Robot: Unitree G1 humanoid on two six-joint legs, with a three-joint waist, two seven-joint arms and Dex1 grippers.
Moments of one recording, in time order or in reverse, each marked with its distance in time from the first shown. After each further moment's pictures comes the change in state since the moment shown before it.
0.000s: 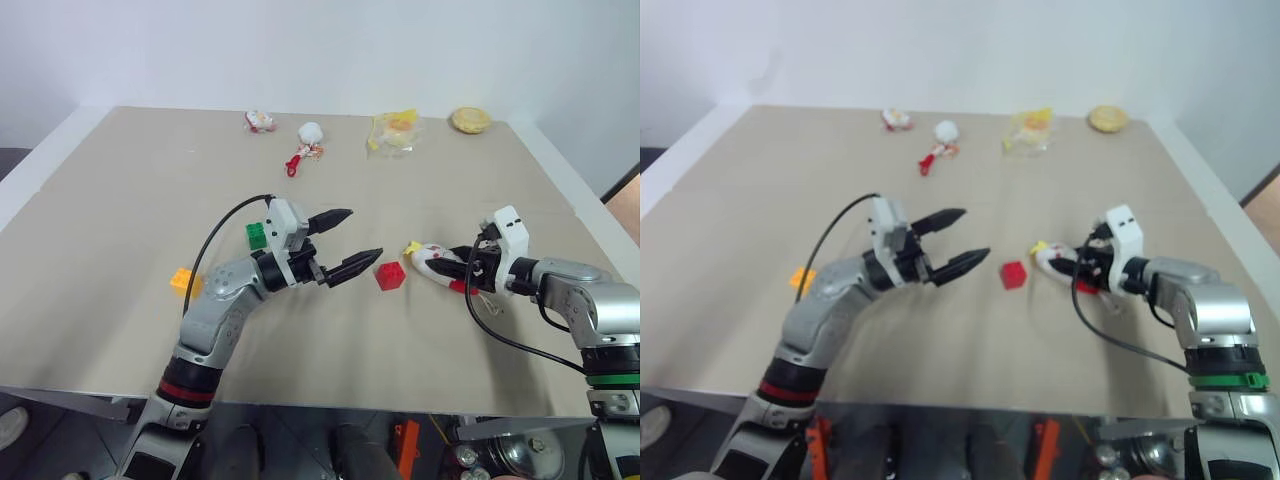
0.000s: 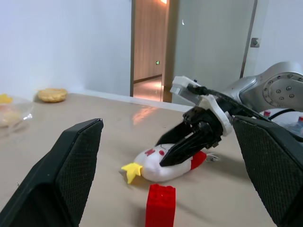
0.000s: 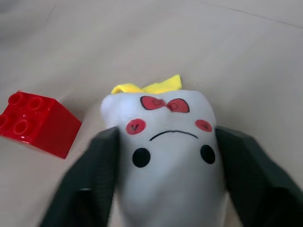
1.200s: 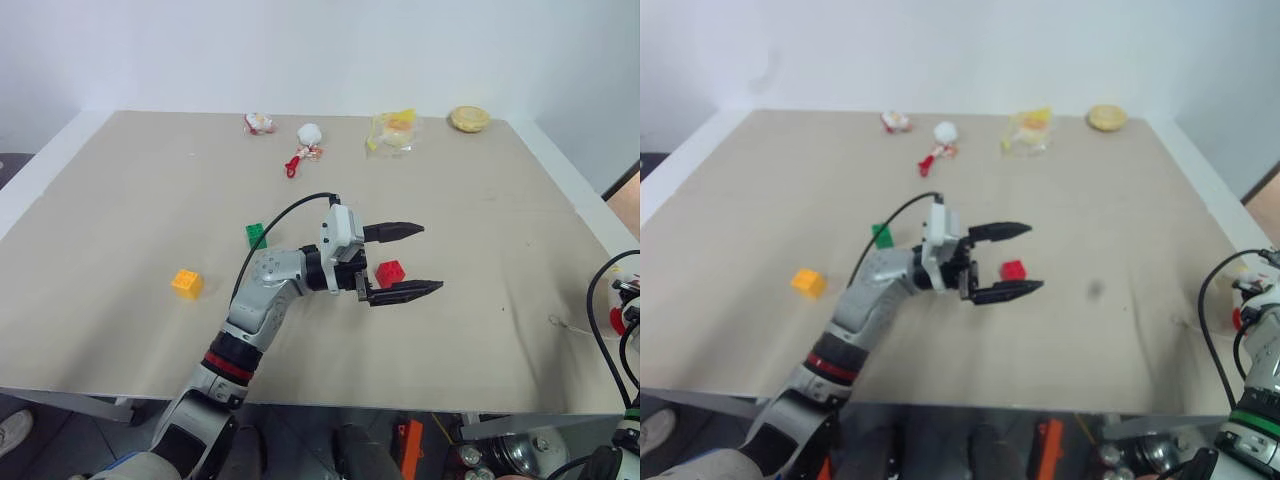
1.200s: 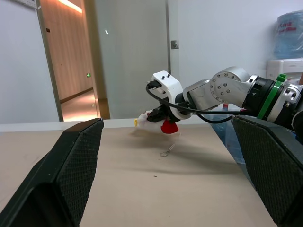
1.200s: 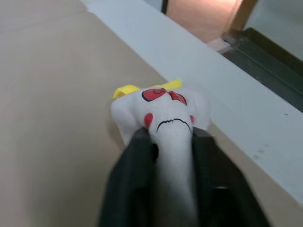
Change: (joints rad) left arm -0.151 -0.131 -0.106 0.248 0.039 -0.153 -0.261; right arm 0.158 0.102 -0.641 0.069 -0.170 -0.019 -0.804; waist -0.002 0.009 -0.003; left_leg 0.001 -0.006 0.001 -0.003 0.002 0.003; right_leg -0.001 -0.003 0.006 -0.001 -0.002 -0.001
